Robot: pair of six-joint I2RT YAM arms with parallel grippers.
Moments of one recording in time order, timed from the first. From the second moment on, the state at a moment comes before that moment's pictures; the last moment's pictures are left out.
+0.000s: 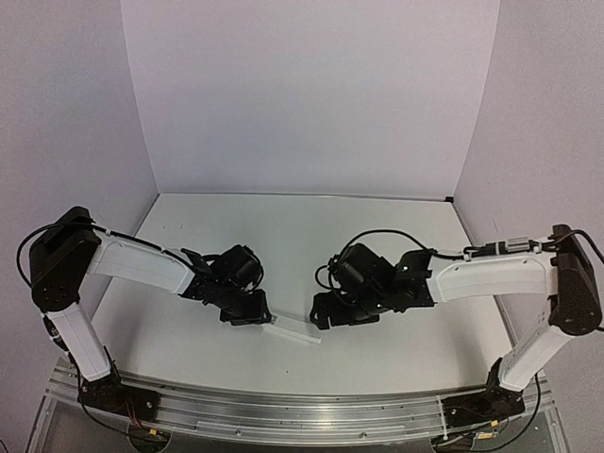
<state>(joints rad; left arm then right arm) -0.91 1.74 0.93 -0.25 0.08 -0.84 1.08 1.64 1.06 -0.46 0.12 0.81</state>
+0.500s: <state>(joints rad) -0.92 1.58 1.13 -0.47 -0.07 -0.80 1.08 1.77 1.21 -0.52 -0.06 -0.08</state>
